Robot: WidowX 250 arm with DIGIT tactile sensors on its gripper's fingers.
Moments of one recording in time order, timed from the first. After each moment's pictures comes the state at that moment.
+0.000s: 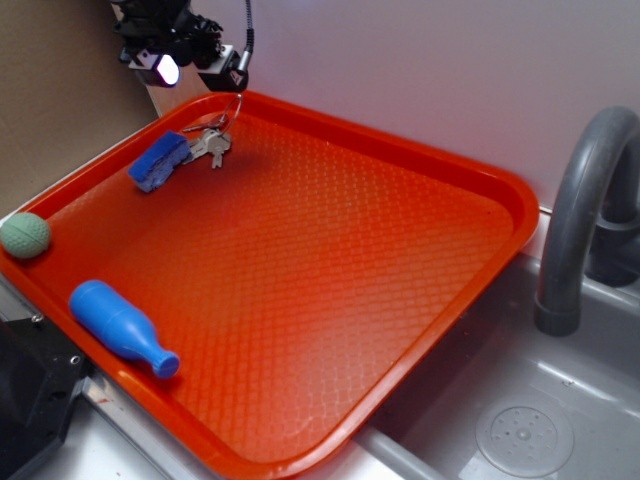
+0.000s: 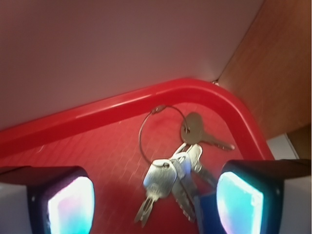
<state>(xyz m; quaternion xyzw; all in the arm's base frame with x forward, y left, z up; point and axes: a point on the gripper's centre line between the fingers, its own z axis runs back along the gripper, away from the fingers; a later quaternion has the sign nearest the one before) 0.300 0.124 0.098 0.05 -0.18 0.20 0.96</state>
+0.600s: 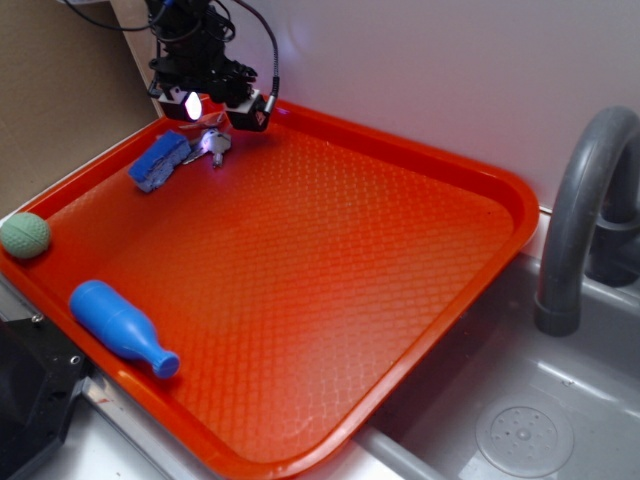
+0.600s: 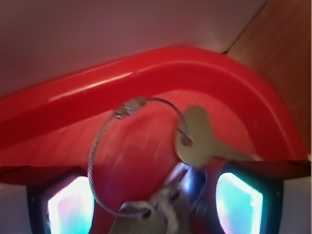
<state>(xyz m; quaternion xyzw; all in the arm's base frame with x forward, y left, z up) 0.325 0.141 0.040 0.09 -0.11 0.22 0.97</state>
